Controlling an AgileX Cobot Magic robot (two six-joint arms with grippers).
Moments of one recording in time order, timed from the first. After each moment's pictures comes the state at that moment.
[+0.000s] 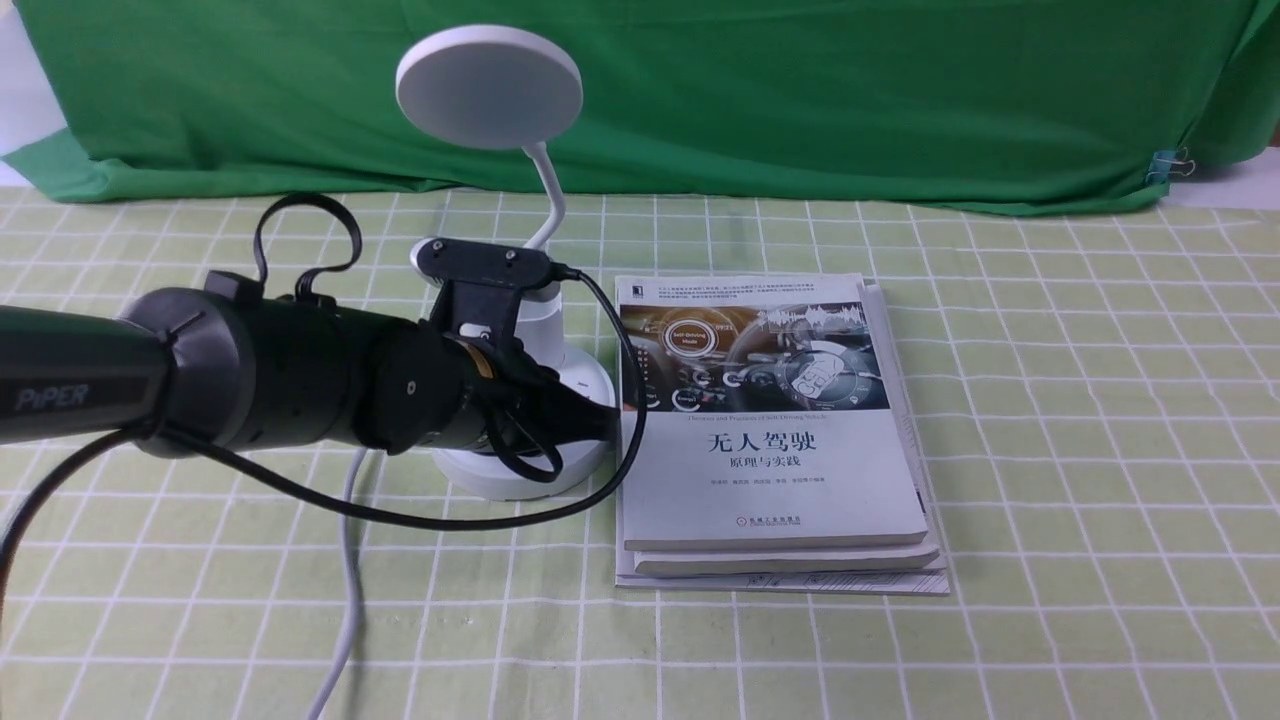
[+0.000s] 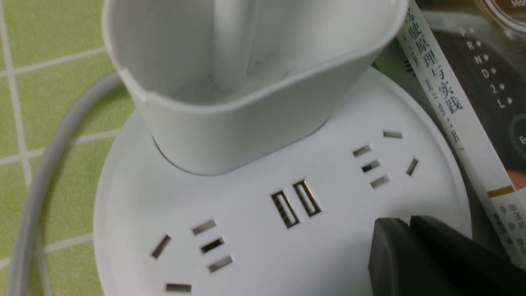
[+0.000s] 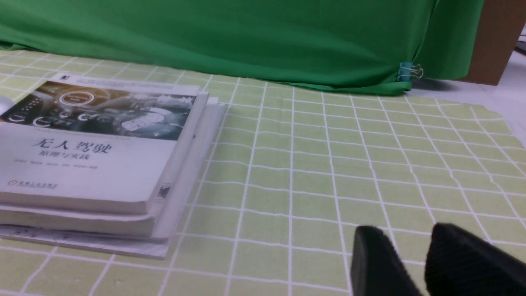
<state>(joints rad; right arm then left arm) 0.04 0.00 0.01 0.15 0.23 -0.25 -0.43 1.85 -1.01 -0.20 0.08 0.07</state>
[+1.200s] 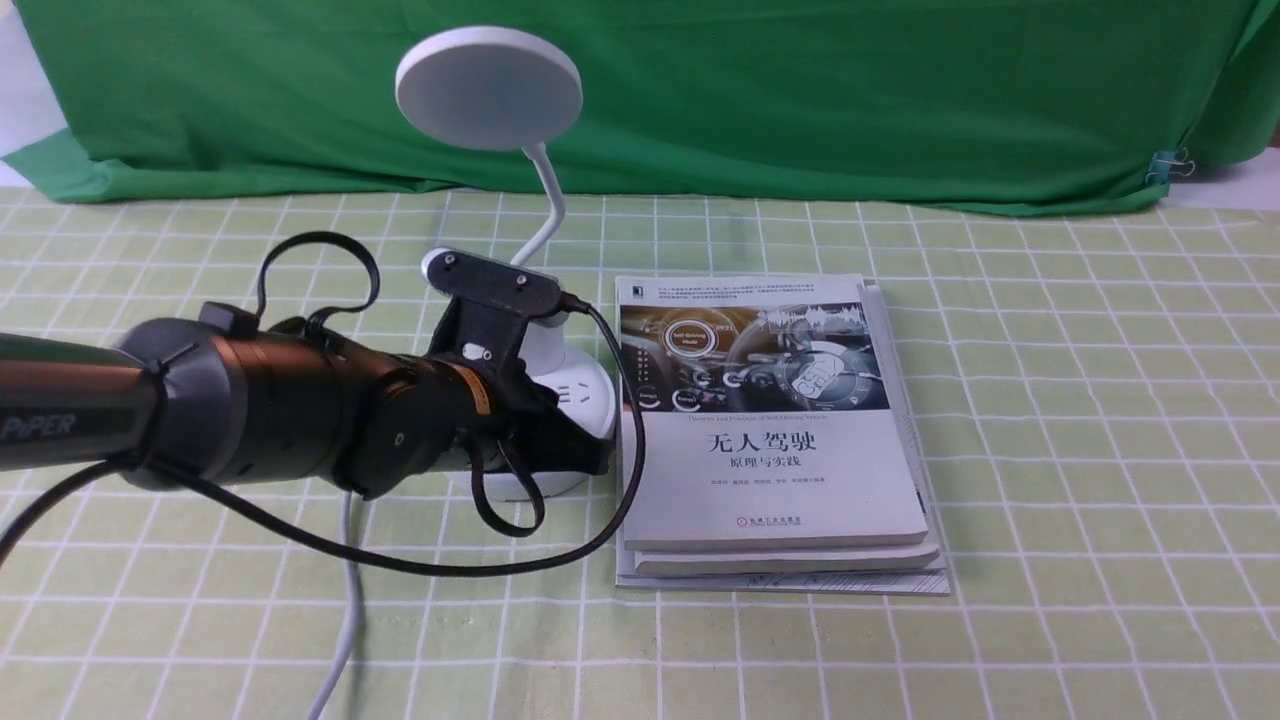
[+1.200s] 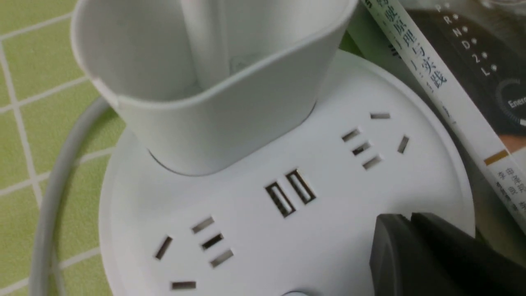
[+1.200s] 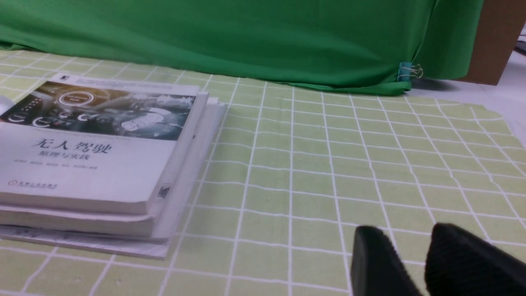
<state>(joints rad) 0.04 0.00 0.01 0.15 0.23 -0.25 -0.44 1.85 -0.93 0.03 0.02 -0.03</state>
